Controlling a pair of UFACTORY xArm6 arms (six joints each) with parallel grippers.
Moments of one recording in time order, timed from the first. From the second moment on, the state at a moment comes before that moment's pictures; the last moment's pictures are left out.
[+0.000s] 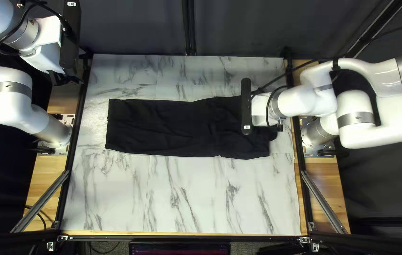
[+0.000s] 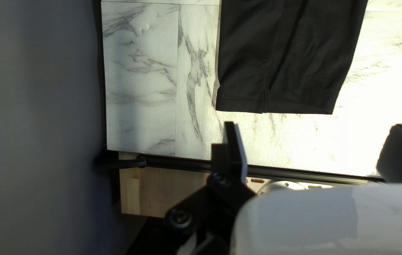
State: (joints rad) left arm 0.19 -0.97 -0.80 0.09 1.49 0.15; right arm 0.08 -0.90 -0.11 -0.40 0.72 0.25
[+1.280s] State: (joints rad) left arm 0.19 -0.97 -0.80 0.09 1.49 0.15; right arm 0.29 -1.31 -0.24 -0.25 1.22 0.24
